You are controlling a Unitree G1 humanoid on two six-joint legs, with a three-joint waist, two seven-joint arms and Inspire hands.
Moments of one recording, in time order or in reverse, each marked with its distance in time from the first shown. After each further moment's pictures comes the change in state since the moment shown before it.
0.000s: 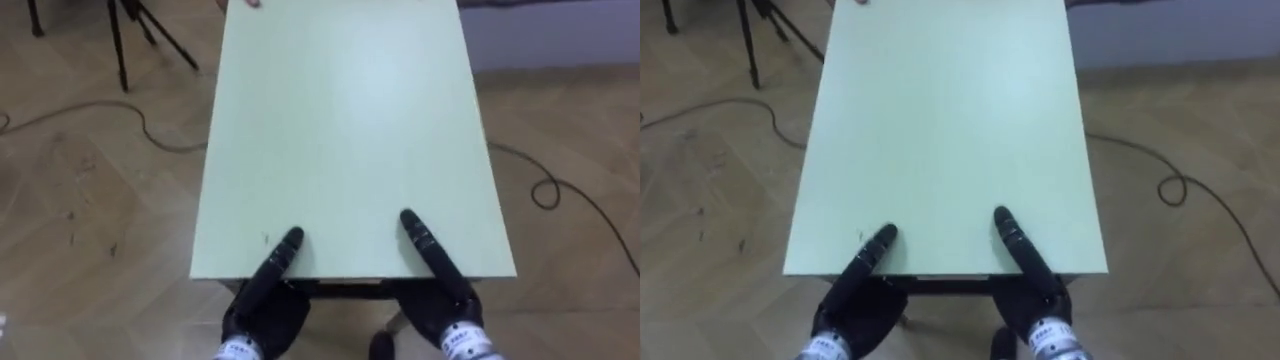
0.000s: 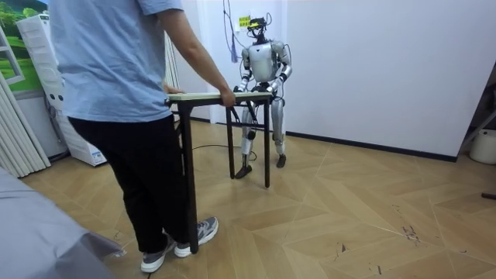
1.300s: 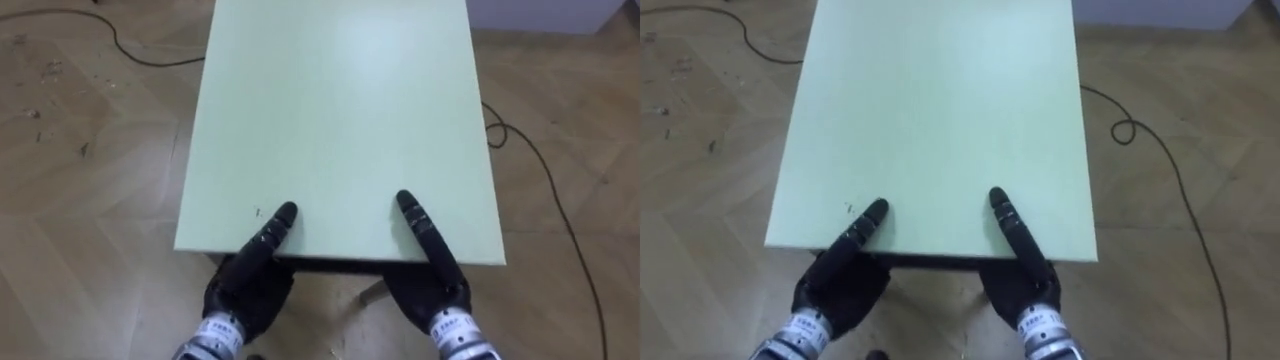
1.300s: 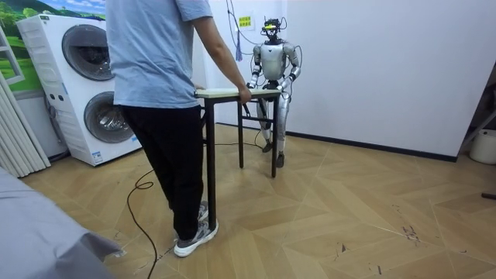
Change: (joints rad) left arm -0.022 0.031 0.085 -0.094 0.156 0.051 -0.003; right arm -0.032 0.043 -0.007 0.024 0.067 -0.013 0.067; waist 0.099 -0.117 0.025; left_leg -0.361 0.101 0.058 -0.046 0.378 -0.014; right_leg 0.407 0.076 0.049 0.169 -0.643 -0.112
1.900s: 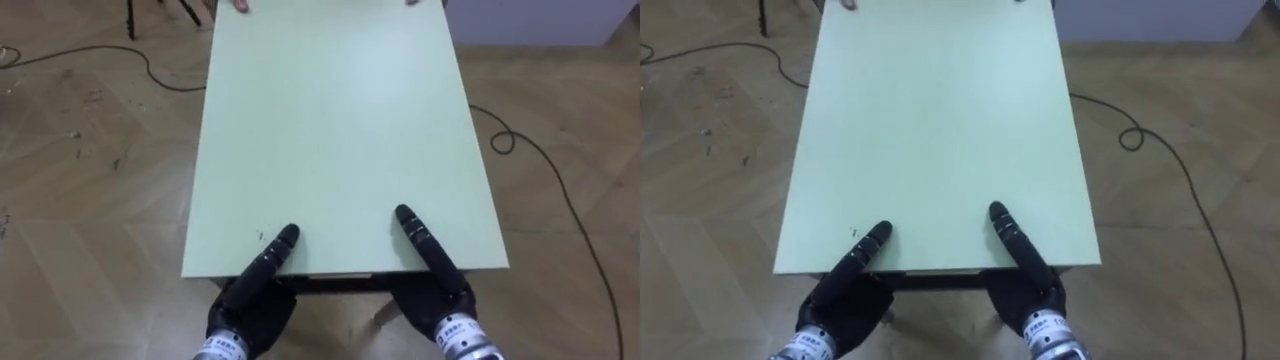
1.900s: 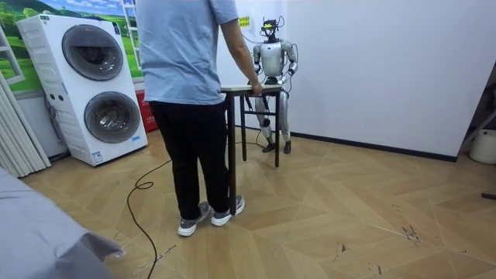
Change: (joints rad) left arm 0.067 -0.025 -0.006 0.004 0.002 0.029 0.018; right arm 0.059 -0.045 0.012 -0.055 -0.050 -0.004 -0.059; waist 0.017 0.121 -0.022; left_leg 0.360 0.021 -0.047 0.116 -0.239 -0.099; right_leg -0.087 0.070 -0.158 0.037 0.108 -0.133
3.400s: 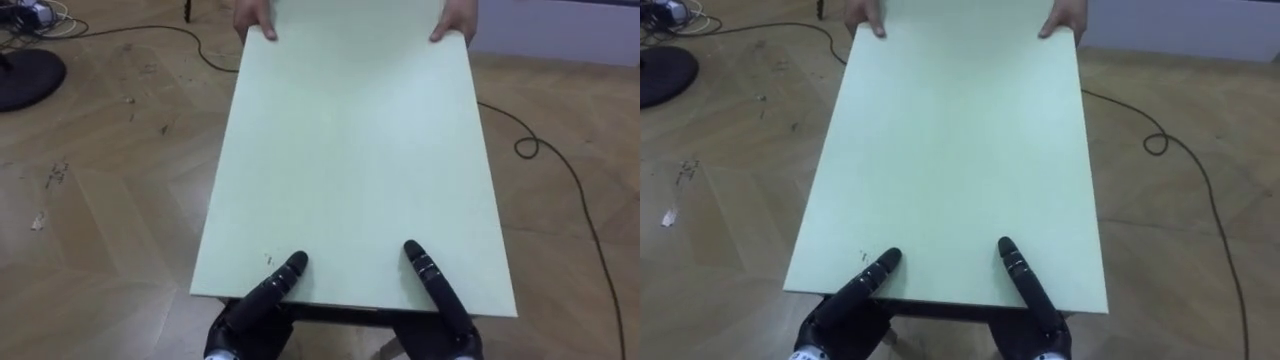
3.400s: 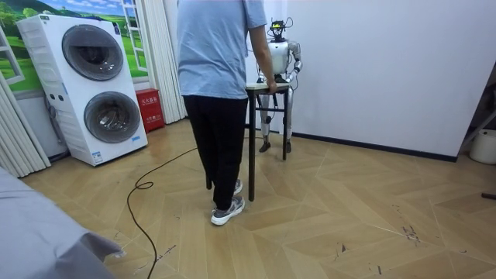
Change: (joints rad) left arm 0.017 0.042 -0.021 0.049 0.089 0.010 -0.011; right arm 0.114 0.007 0.028 0.010 0.090 -0.011 0.021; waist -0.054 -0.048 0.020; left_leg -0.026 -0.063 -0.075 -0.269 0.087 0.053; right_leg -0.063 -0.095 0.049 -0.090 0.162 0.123
